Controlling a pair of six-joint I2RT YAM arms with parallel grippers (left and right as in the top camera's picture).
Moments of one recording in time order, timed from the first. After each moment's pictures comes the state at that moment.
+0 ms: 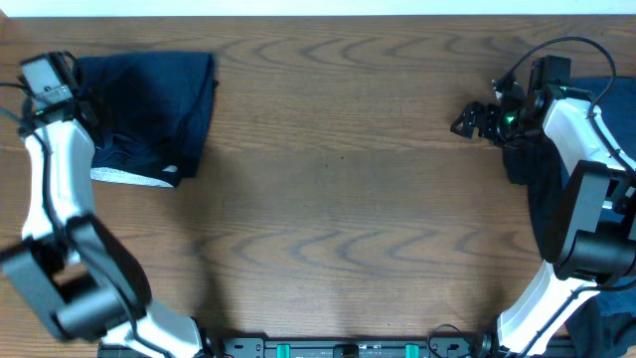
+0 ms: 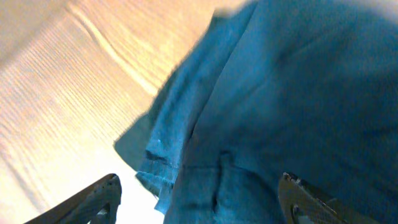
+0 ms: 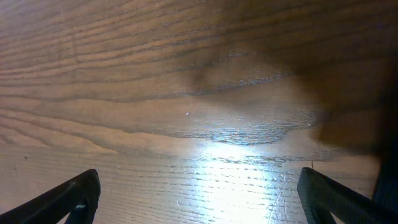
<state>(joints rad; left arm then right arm) 0.42 1.77 1.42 -0.56 -0.26 -0.24 -0.19 2.02 1.44 -0.75 -0.42 0.04</state>
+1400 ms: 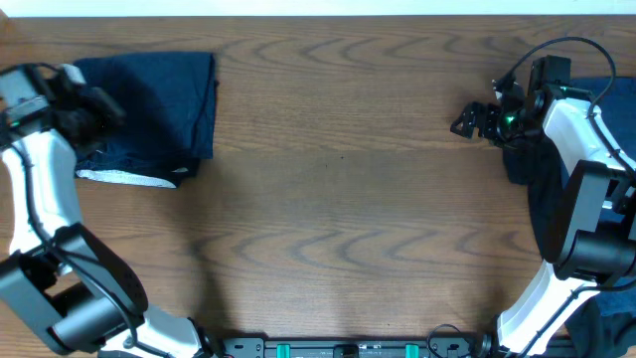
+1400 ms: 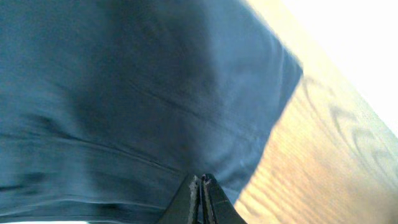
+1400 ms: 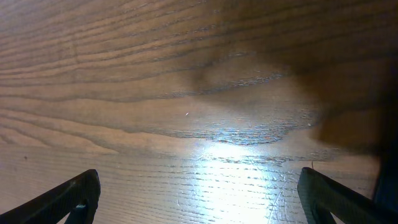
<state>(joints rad) 0.51 1.76 1.42 -0.63 0.42 -0.27 -0.19 2.02 1.44 -0.75 -0.42 0.04</state>
